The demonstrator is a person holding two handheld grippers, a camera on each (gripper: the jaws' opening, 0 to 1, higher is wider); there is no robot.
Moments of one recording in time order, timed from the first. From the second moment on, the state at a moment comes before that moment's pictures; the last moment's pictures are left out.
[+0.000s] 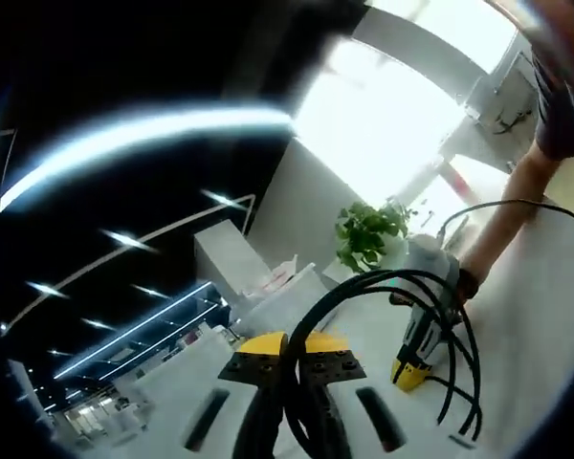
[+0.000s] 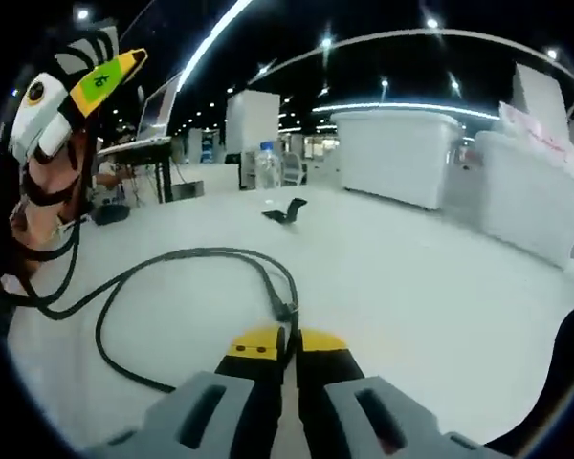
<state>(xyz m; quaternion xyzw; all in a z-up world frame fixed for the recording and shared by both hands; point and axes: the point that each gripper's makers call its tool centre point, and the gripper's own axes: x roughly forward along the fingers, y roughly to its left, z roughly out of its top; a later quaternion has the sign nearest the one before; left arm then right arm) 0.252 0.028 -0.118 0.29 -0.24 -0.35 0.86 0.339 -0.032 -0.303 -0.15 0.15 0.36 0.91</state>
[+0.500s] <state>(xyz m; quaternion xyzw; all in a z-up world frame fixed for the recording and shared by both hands) 0.257 0.029 -0.125 0.29 -0.23 -0.35 0.86 0.345 -0.043 -0.271 -0.22 0.07 0.33 0.92</state>
